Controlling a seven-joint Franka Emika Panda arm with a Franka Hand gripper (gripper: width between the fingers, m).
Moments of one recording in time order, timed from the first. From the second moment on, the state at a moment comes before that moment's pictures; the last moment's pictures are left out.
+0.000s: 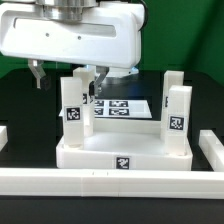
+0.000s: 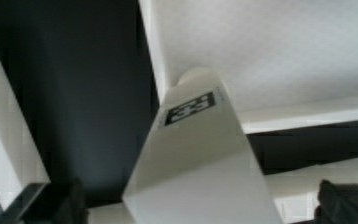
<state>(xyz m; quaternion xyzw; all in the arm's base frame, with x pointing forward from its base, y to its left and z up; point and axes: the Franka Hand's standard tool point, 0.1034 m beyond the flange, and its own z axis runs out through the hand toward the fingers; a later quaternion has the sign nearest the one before) 0.581 -0.094 0.119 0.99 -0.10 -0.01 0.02</state>
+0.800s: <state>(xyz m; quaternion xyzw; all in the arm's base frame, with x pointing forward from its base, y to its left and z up) 0.581 -0.094 0.117 1.00 0.01 -0.01 0.02</state>
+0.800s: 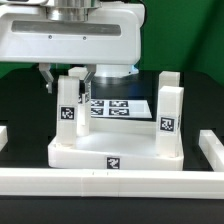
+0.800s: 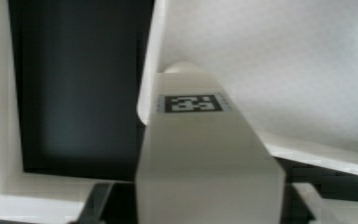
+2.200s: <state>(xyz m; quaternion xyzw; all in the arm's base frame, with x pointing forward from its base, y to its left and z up) 0.582 -0.098 0.115 0.89 -0.46 0.00 -0.02</state>
